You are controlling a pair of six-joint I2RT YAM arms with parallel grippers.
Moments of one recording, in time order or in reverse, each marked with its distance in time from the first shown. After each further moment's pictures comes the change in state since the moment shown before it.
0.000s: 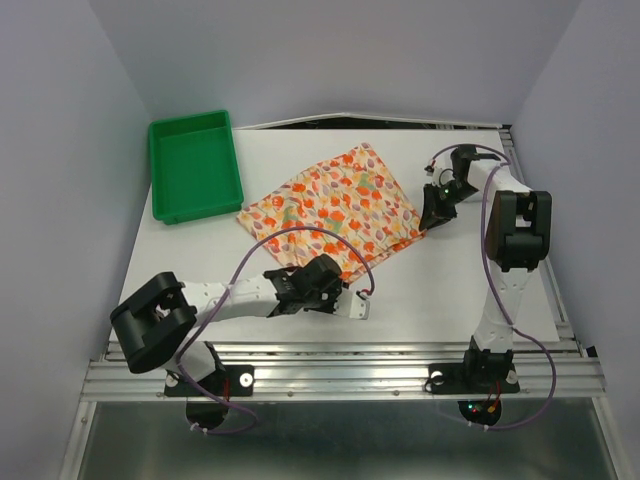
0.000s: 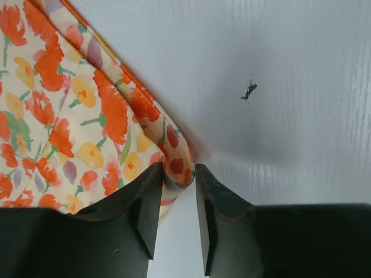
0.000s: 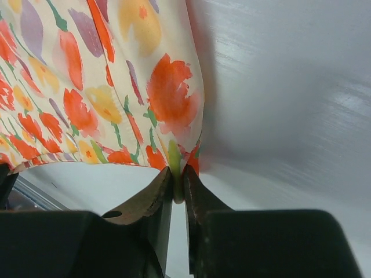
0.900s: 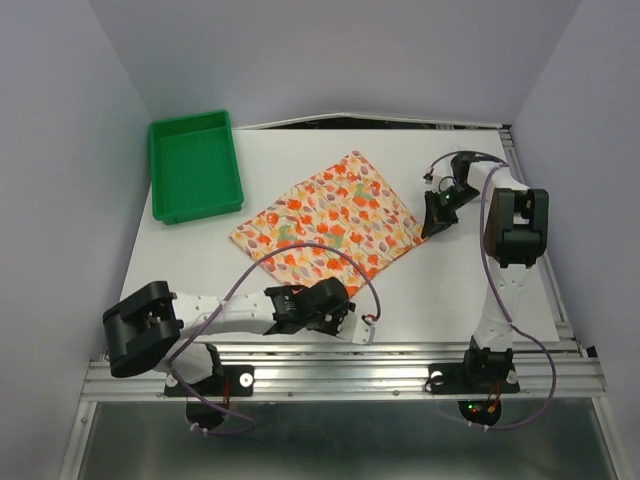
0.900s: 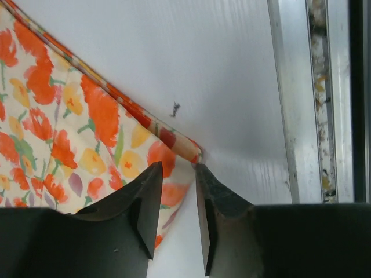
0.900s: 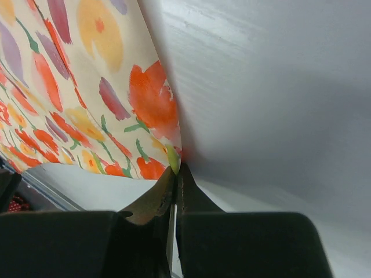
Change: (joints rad) left arm -0.169 -0.084 -0.069 -0.028 -0.047 -0.064; right arm -0.014 0.055 0.015 -0.072 -0.012 -0.080
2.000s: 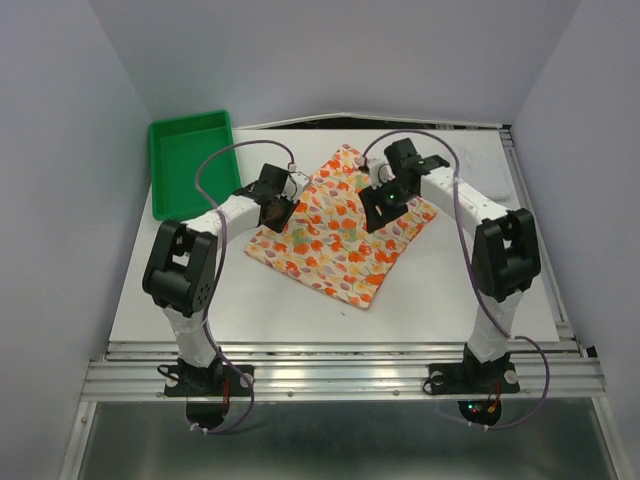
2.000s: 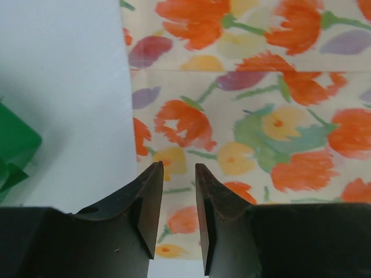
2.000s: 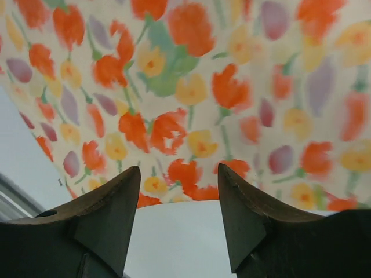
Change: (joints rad) left arm 0.784 0.410 0.527 -0.143 -0.004 -0.518; right arm 0.395 -0.311 -0.078 0.213 0.194 0.030
